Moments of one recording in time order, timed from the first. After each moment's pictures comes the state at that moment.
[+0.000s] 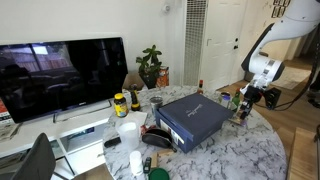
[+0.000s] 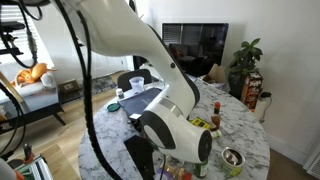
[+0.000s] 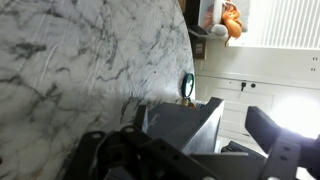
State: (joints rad) arm -0.14 0.45 -0.49 -2.34 0.98 1.64 -1.36
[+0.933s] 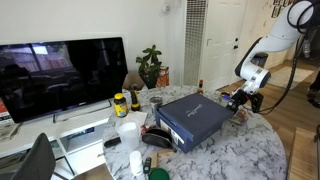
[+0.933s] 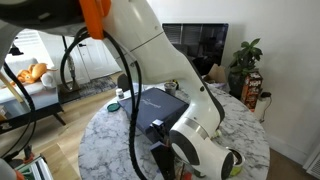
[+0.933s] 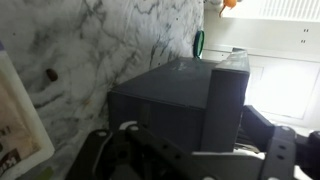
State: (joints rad) arm -0.42 0.70 -0.25 -2.06 1.08 1.64 -1.36
